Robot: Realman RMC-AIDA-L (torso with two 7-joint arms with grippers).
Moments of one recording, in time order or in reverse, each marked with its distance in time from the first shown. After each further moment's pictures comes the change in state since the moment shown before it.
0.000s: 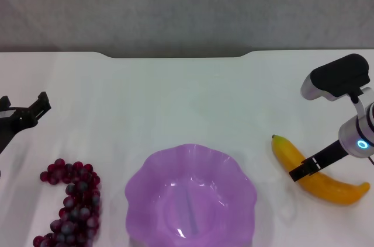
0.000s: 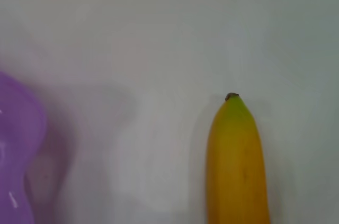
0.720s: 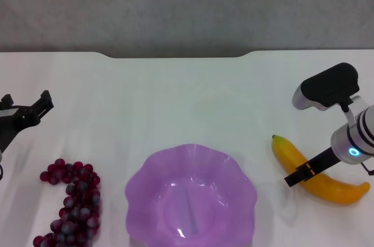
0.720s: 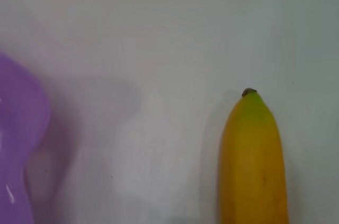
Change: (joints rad) left arm -0.009 -0.002 0.001 -0.008 0.000 0.005 0.000; right arm 0.032 0.003 -0.069 -0.105 0.053 -0.095 -0.030
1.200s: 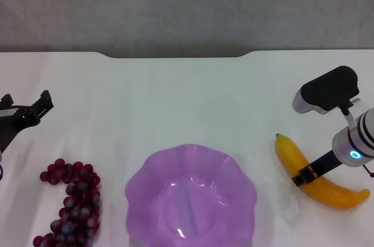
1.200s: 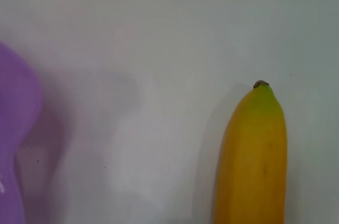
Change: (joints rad) left arm 0.000 0.000 0.000 -0.004 0.000 0.008 0.000; right arm 0.002 0.000 -0.017 -0.017 -0.007 -0.011 -0.002
